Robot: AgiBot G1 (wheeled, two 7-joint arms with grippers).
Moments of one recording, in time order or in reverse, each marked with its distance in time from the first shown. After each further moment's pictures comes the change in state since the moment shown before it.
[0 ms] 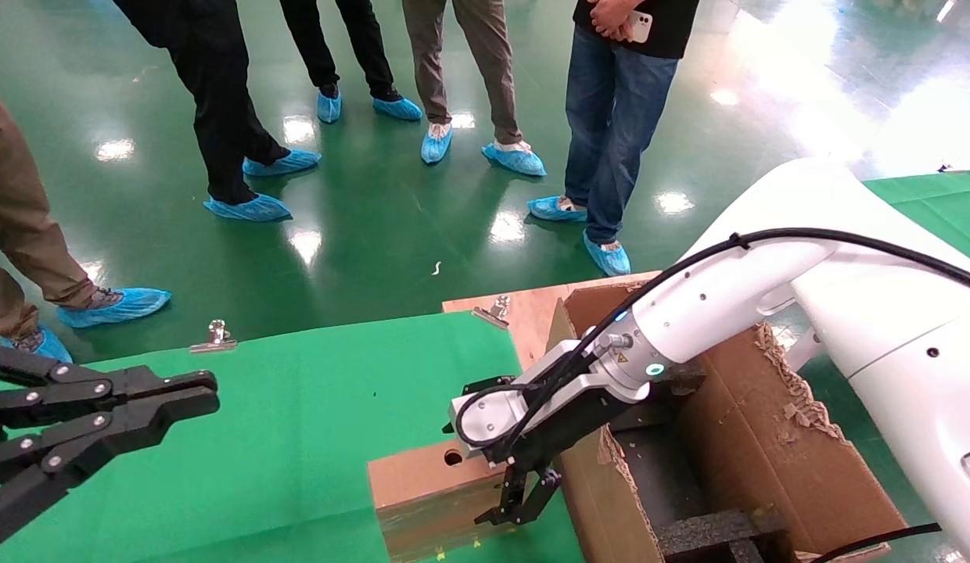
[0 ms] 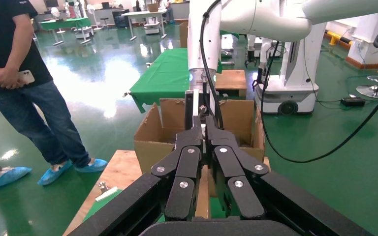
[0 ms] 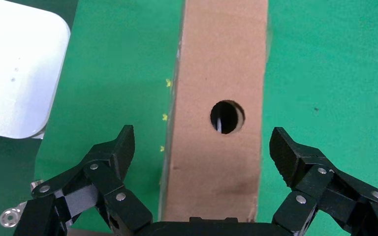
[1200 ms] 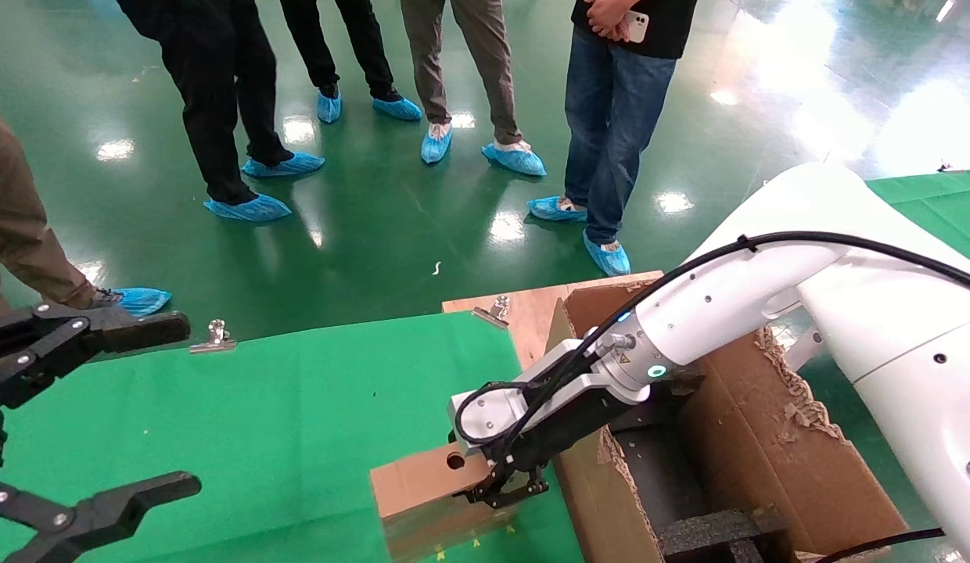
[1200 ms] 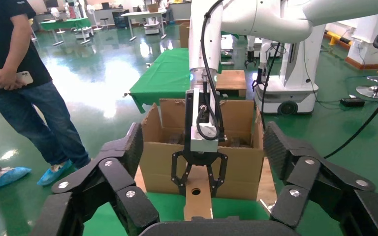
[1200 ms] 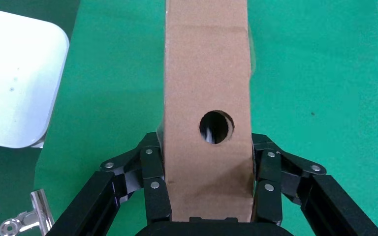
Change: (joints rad) left arm 0.000 0.000 0.000 0.000 -0.001 0.000 0.000; right arm -0.009 0.005 0.011 0.004 0.011 0.003 0.005
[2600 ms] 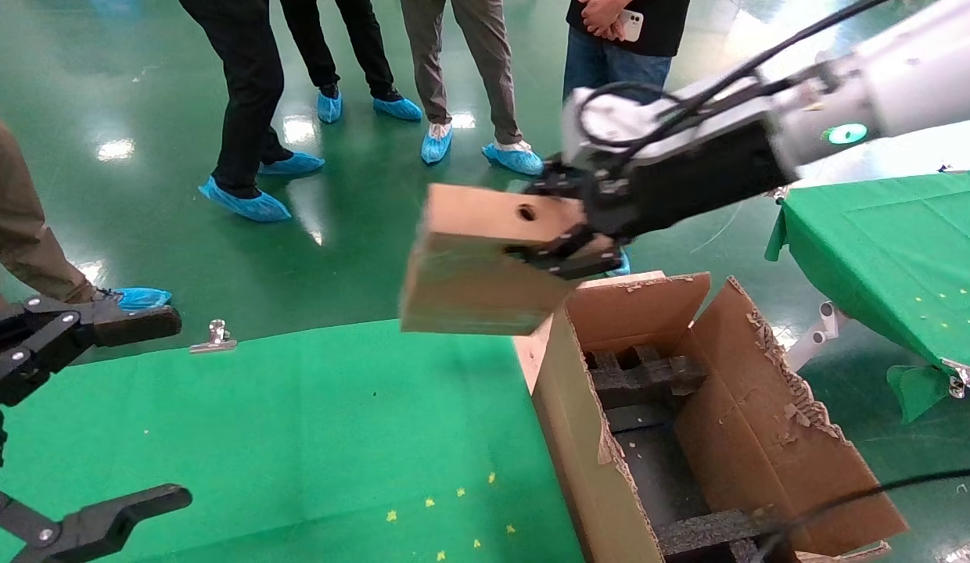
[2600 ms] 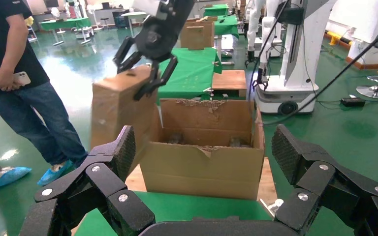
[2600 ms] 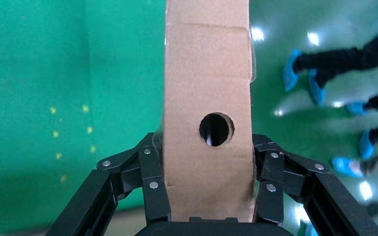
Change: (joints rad) left arm -0.001 -0.001 0.003 0.001 -0.002 0.000 0.001; right arm 0.488 0.195 -0.128 -0.227 0.225 -0.021 0.023
